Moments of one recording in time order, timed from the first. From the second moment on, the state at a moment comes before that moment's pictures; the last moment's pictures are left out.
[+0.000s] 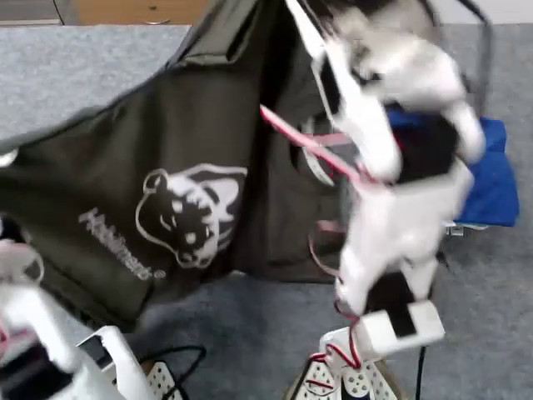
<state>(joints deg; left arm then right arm) -38.3 -79.6 41.7 39.6 -10.1 -17.8 4.5 -58.2 56.5 25.7</state>
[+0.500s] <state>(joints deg) -29.7 -42.3 50.0 8.7 -3.6 -17.8 29.8 -55.5 39.8 18.4</state>
